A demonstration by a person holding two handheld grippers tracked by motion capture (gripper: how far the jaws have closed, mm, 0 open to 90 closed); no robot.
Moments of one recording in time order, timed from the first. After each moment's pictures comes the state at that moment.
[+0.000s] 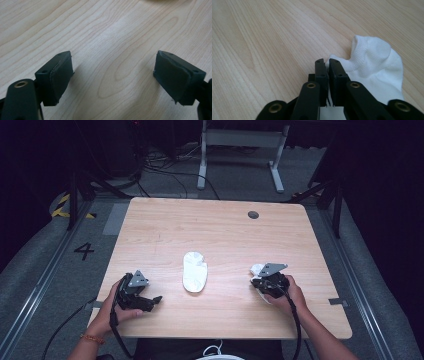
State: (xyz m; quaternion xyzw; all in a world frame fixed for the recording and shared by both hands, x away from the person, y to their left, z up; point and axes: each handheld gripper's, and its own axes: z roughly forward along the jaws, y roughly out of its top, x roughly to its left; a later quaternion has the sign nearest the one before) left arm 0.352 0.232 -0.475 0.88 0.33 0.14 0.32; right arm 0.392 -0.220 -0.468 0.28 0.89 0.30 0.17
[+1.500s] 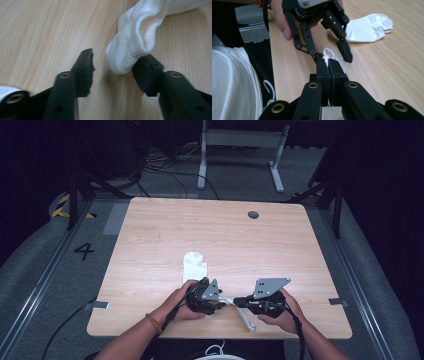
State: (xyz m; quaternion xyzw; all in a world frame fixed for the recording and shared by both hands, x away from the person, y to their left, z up) left arm 0.356 0.052 -0.466 0.93 0.06 0.10 0.36; right arm 0.322 -0.184 -0.410 0.13 0.89 0.43 0.07
